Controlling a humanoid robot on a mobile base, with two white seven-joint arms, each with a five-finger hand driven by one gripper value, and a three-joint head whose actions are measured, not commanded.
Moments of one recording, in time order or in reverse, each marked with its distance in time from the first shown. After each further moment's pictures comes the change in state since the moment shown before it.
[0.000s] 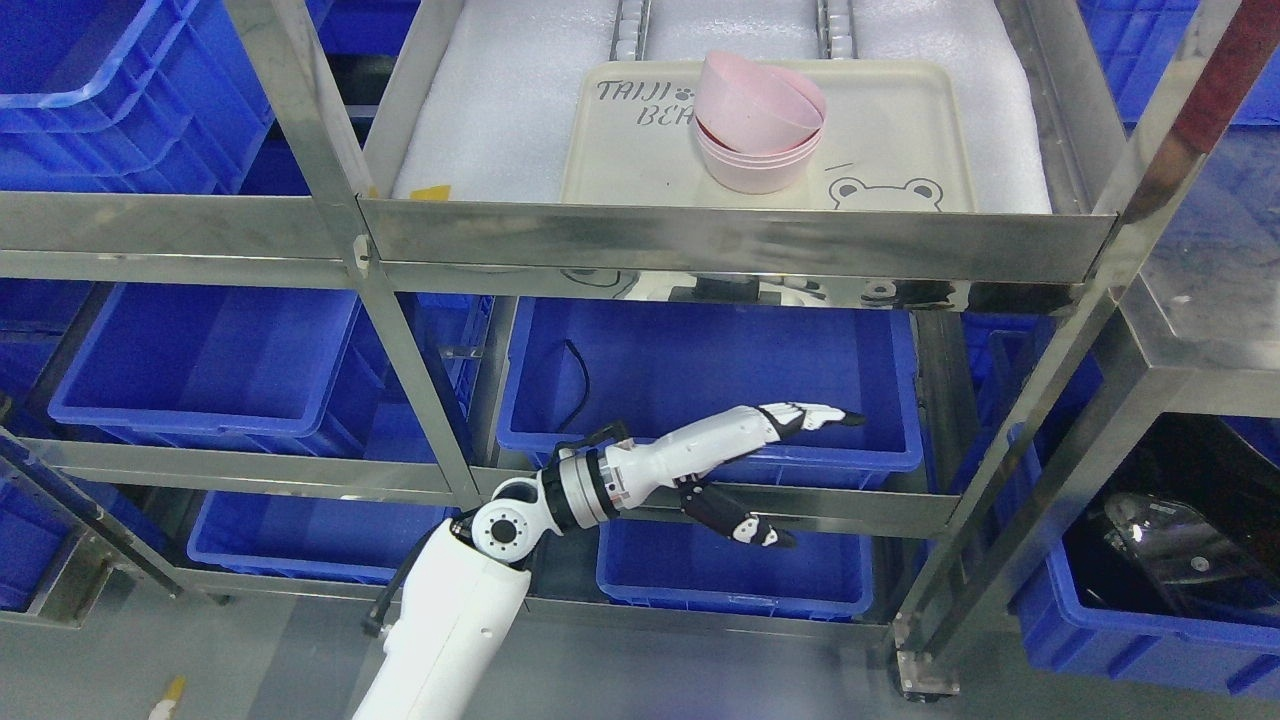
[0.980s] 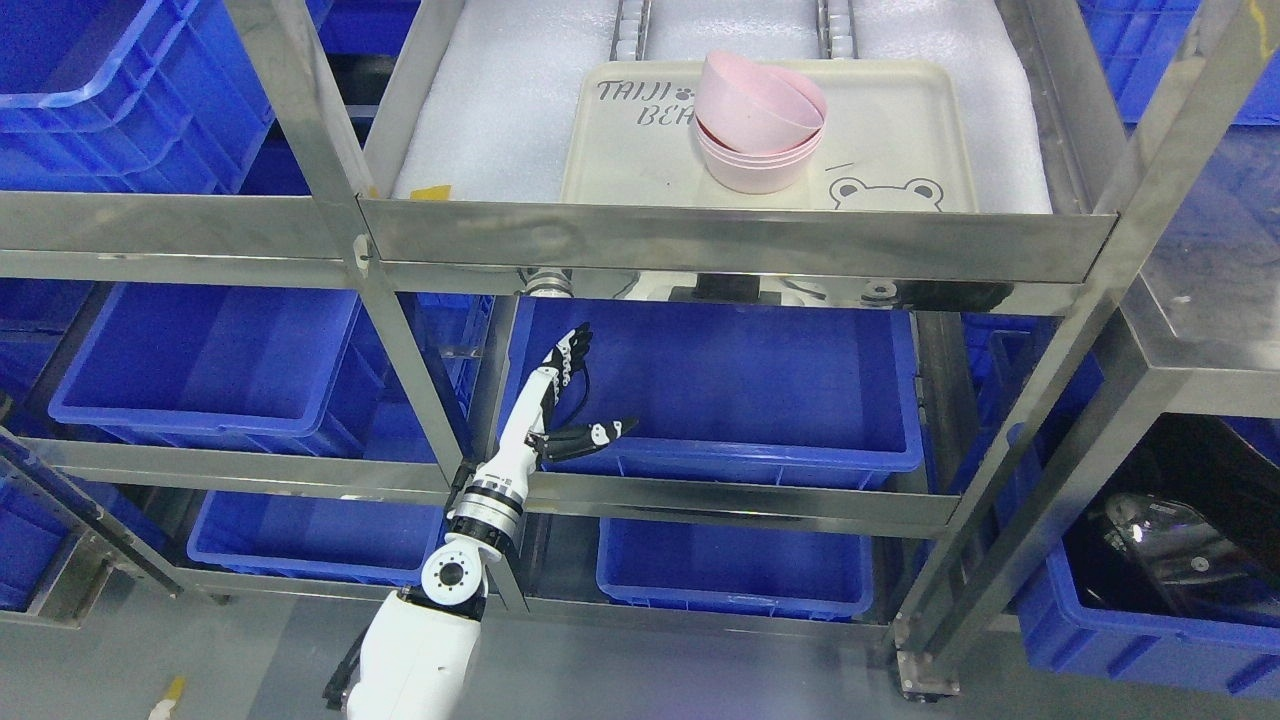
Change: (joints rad) left arm 0.057 0.000 0.176 0.217 0.120 0.267 0.551; right arm 0.000 0.000 0.000 0.000 0.000 0.000 0.000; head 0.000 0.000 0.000
